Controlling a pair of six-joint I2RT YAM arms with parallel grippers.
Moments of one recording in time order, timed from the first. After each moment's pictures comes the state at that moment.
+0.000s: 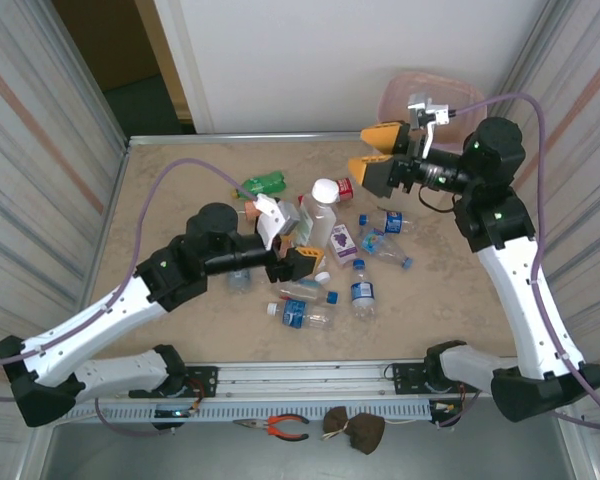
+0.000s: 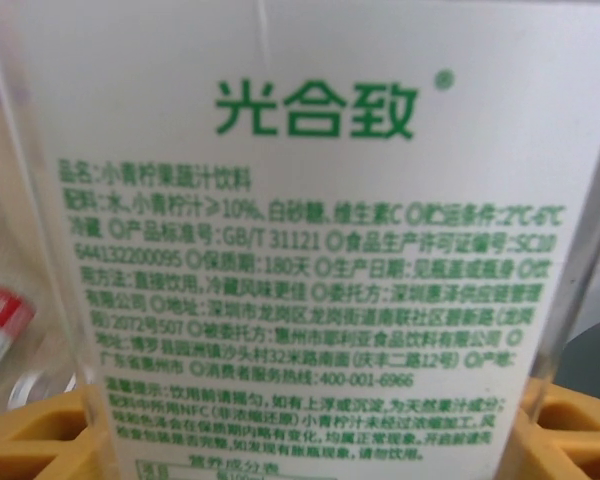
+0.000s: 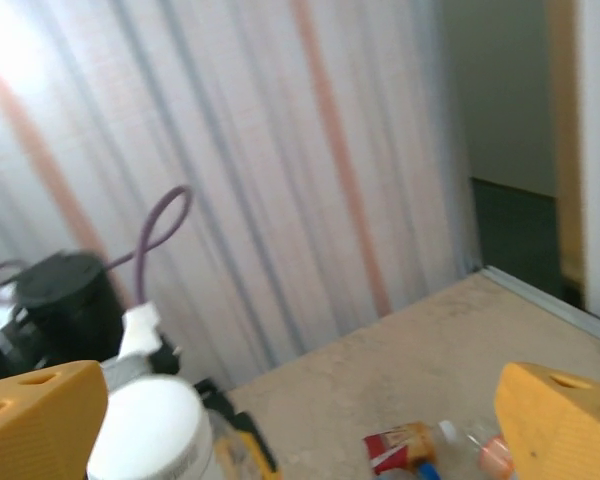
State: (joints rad) left arm -0.93 1.05 1.11 -0.26 0.32 -0.08; right arm 0.30 1.13 1.45 -0.19 -0.97 0.37
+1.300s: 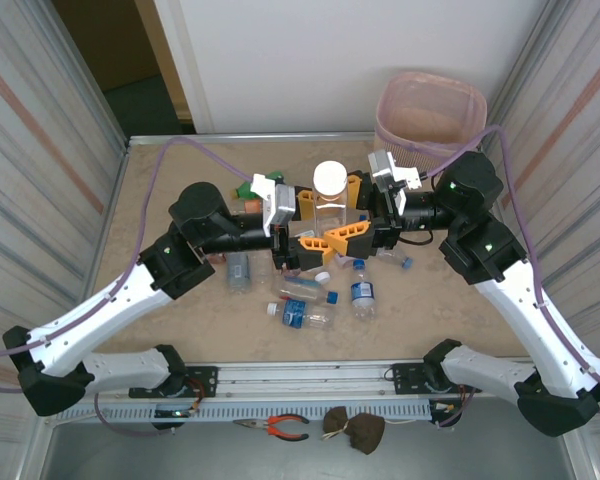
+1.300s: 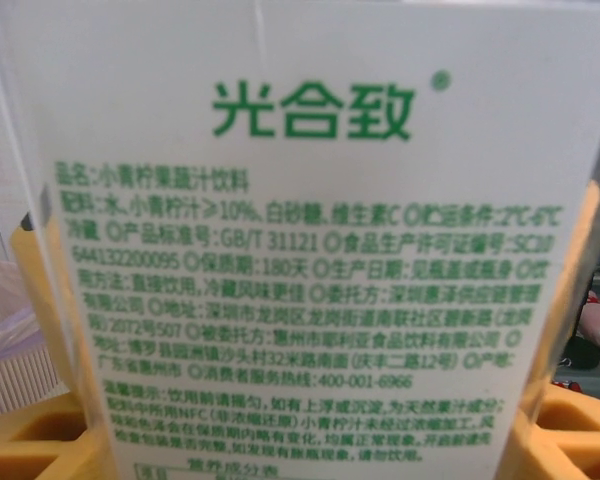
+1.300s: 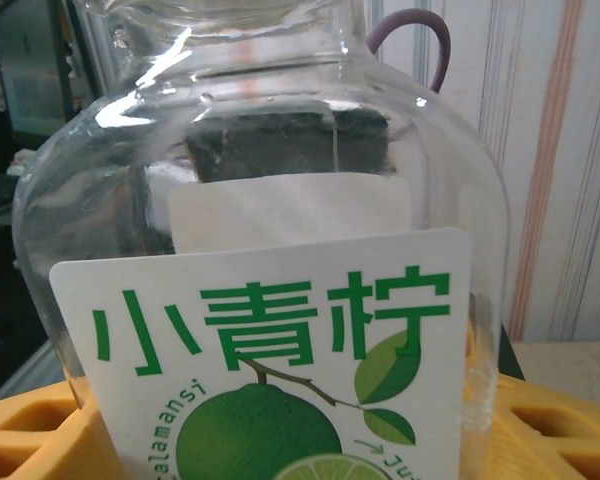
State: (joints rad) left arm -0.93 1.13 1.25 0.02 0.59 -0.04; right arm 0.61 1.04 1.37 -0.23 -1.00 0.14
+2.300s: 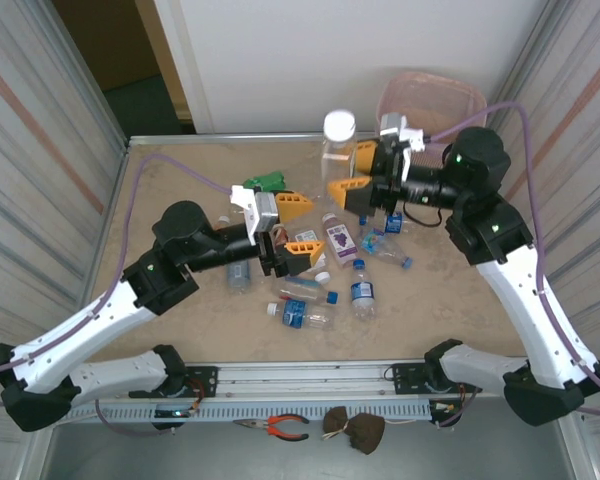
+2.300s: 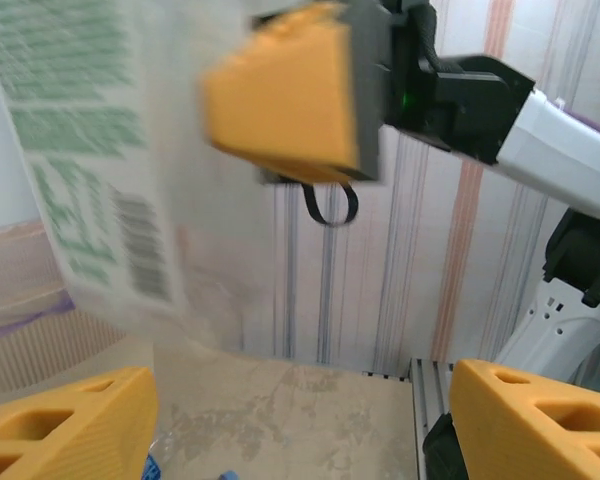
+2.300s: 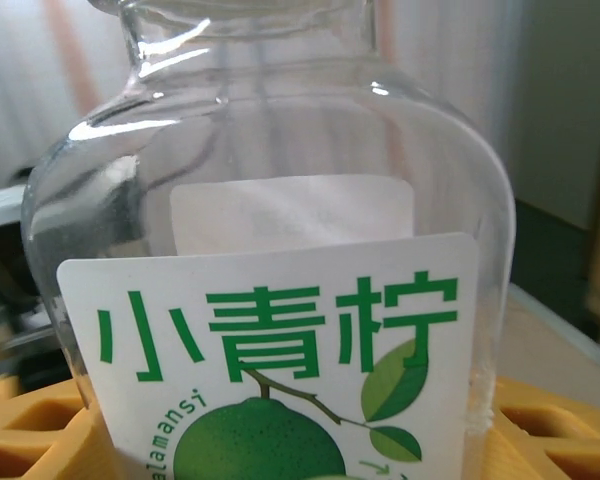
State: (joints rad) left arm -0.94 0.99 1.11 -0.02 0.39 -0.05; right arm 0.45 1.14 1.52 -0.35 -0.82 0.15
